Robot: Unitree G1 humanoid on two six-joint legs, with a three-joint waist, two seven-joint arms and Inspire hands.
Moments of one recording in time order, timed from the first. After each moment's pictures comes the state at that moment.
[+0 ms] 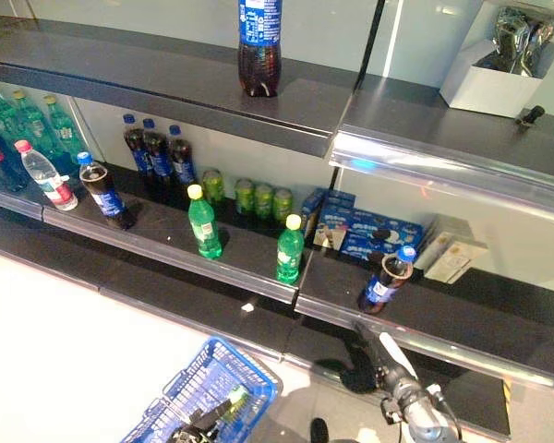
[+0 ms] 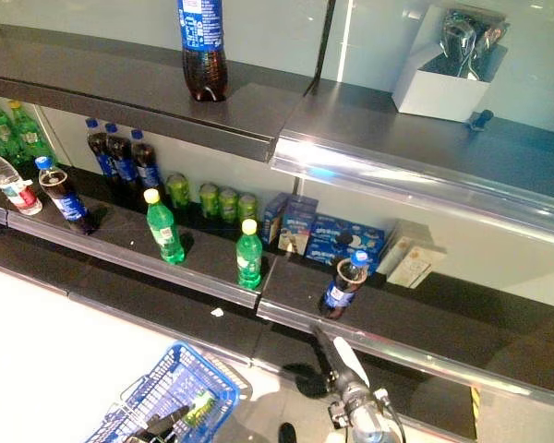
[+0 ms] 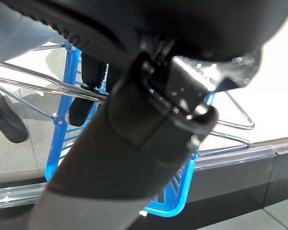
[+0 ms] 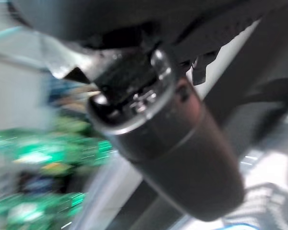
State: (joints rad) left arm 0.05 0.15 0.06 1.16 -0.79 -0.03 0.07; right arm 0.20 -0.51 0.41 0.22 -0.16 -0.14 -0.18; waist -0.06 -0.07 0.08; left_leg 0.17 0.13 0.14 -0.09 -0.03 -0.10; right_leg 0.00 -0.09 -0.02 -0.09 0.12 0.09
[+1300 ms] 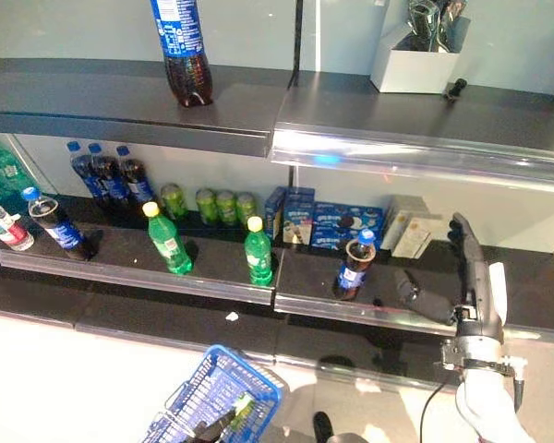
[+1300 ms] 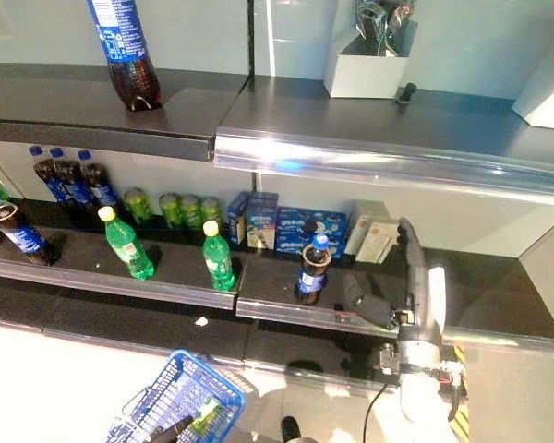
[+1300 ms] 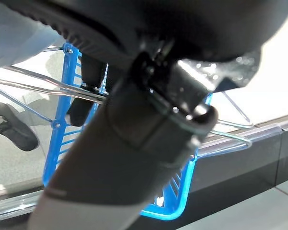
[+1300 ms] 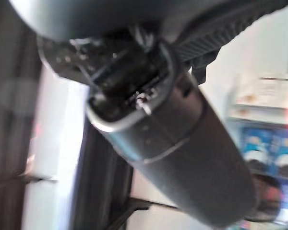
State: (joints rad) left arm 0.13 0.10 0.05 1.09 -0.81 -0.02 0.10; right arm 0.32 -0.56 0.14 -0.14 0.08 -0.27 -0.53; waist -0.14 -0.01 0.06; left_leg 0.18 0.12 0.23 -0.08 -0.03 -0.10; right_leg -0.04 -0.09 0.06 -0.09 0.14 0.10
